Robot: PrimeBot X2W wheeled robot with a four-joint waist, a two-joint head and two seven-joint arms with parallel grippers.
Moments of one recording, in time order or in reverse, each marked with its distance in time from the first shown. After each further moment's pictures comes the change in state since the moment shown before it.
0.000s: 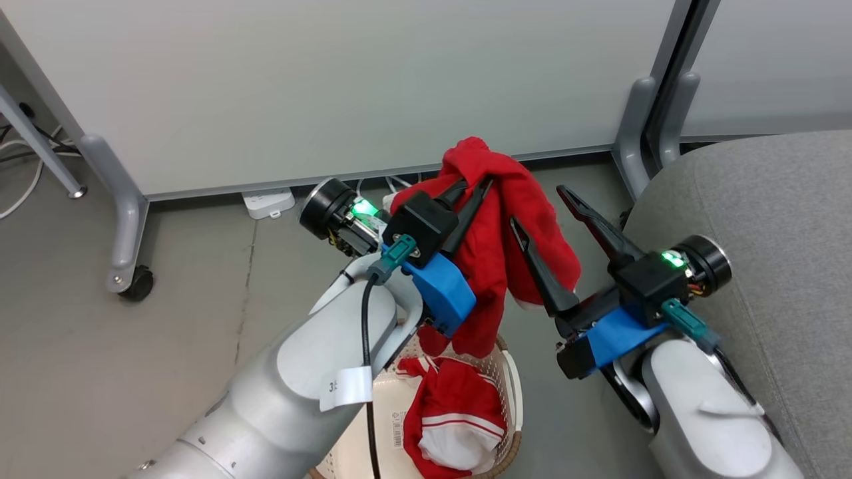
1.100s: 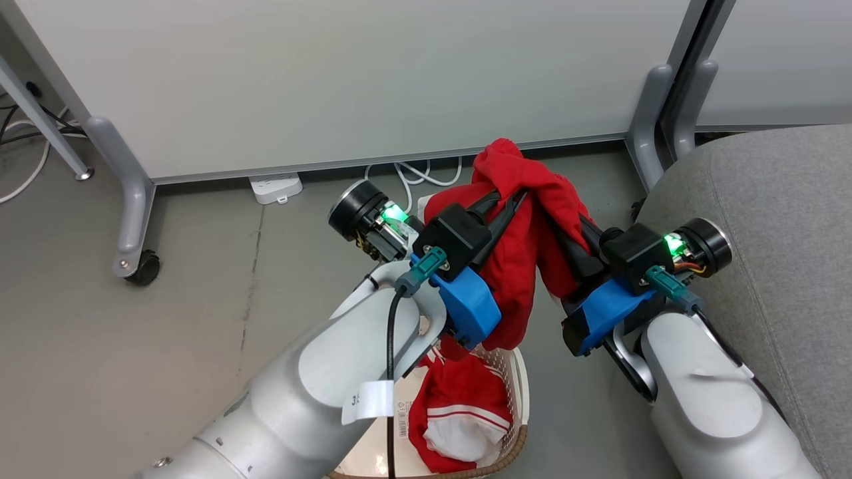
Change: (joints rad) left arm -0.010 -0.026 -0.056 -0.019 0.004 -0.016 0.000; right arm -0.131 -0.002 0.005 0.235 -0.042 0.000 0.000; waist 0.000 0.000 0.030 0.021
